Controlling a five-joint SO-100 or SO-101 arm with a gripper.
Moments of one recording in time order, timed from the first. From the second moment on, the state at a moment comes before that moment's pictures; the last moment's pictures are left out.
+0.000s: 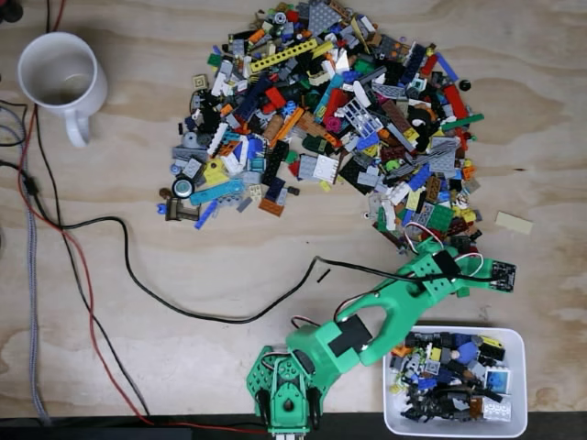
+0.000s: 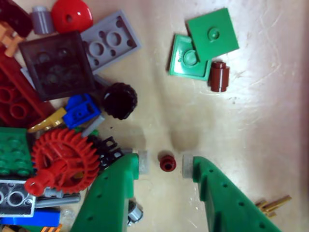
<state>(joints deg) 53.9 80.7 104.0 55.3 -43.1</state>
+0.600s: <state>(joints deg) 53.7 80.2 106.0 54.6 -44.3</state>
